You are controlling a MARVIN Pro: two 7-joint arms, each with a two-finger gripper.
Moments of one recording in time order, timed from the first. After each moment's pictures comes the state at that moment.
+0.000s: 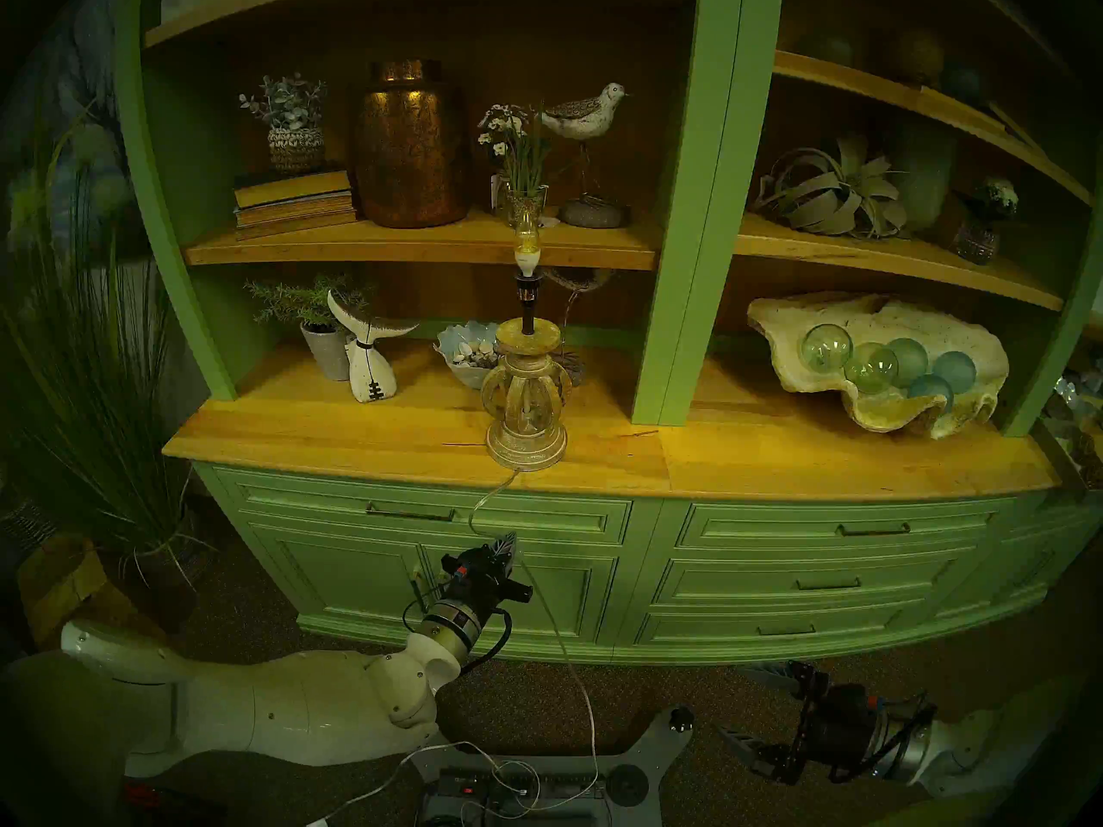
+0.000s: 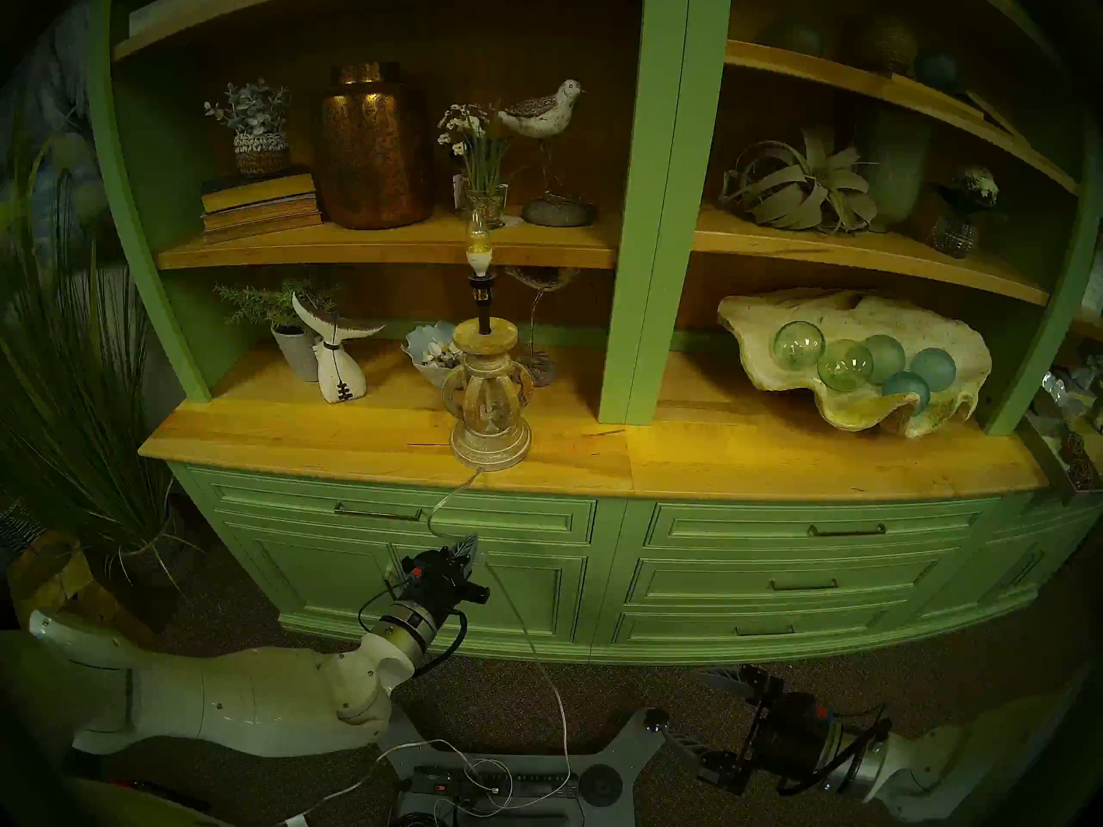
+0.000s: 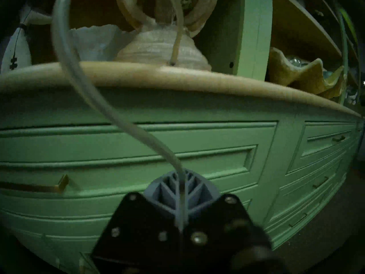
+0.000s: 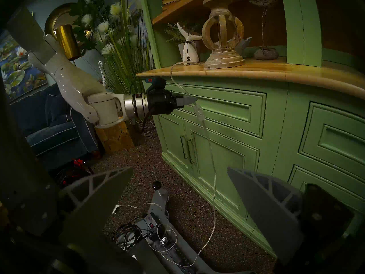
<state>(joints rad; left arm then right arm) 1.07 -0.90 0.03 -1.31 -0.92 -0.76 0.45 -2.16 -0.14 0.80 -1.68 0.97 -0.94 0.38</state>
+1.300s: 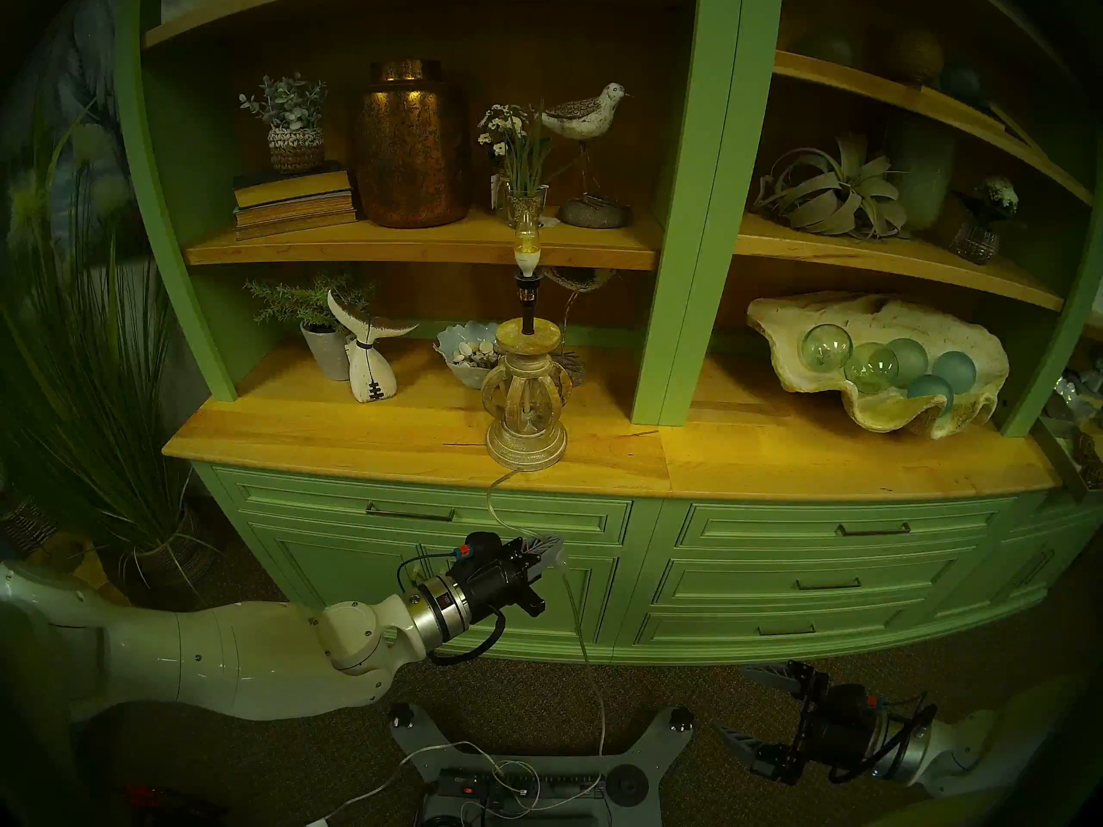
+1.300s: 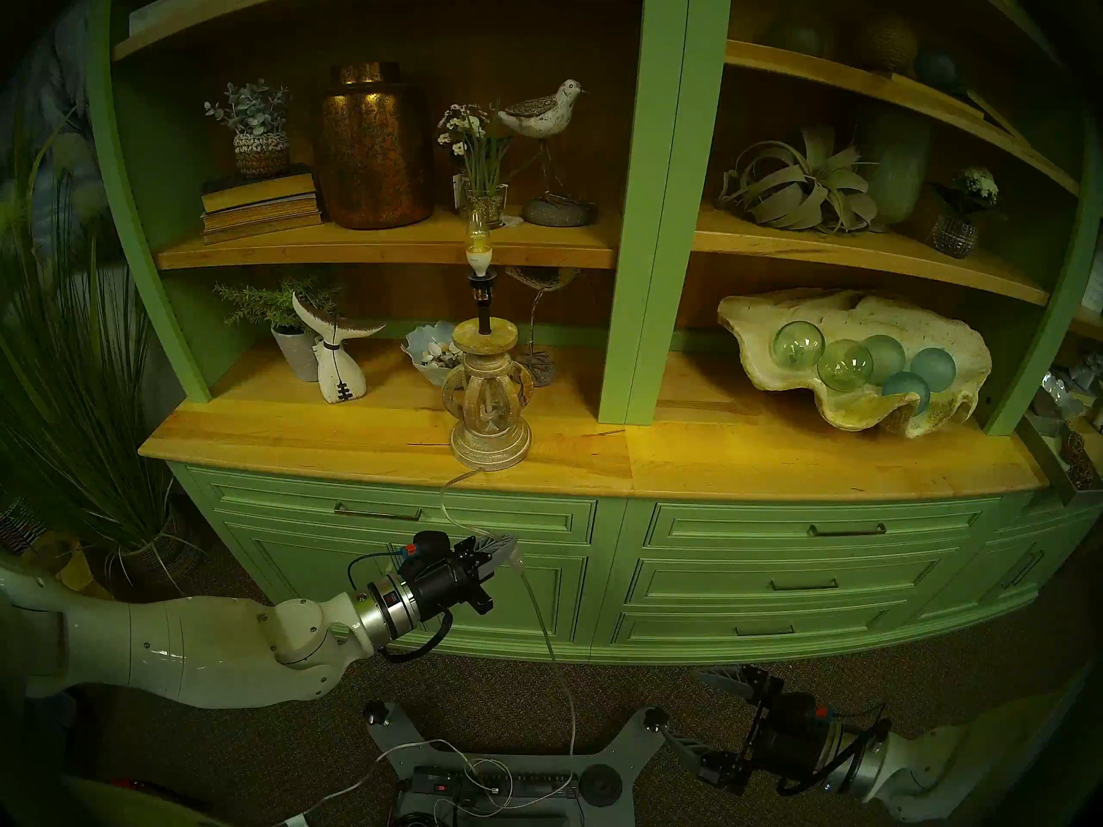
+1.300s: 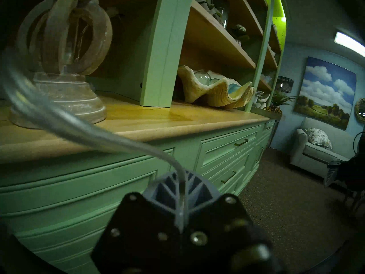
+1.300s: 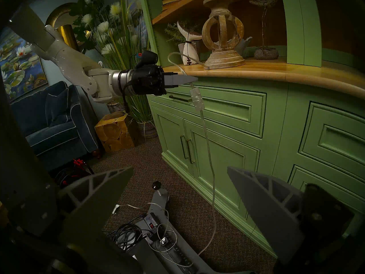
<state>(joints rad) 0.92 -0.71 0.09 -1.52 -1.09 -0.66 -0.14 -2.16 -0.13 0.80 -1.69 0.97 -0.94 0.38</state>
